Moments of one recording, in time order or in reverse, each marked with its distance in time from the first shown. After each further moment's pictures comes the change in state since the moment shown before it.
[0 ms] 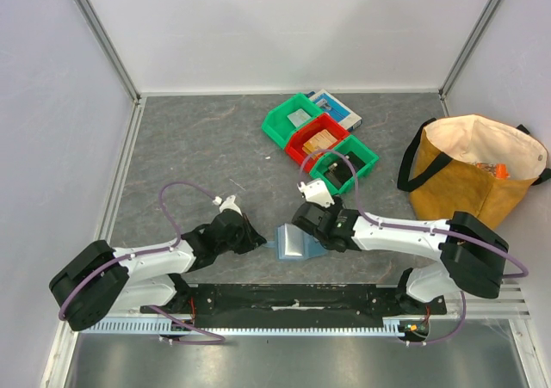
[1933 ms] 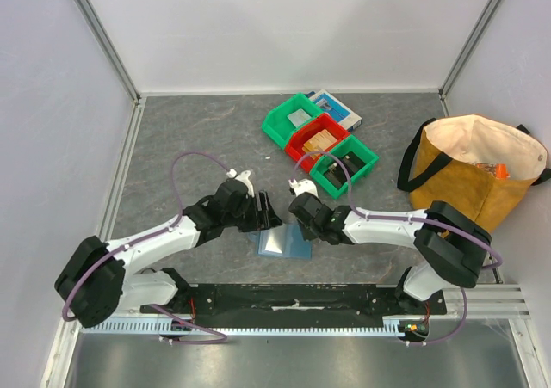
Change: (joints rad) left arm 0.098 0.033 0.319 -0.286 0.187 0.253; right arm -0.086 0.127 -0.045 0.311 -0.392 0.000
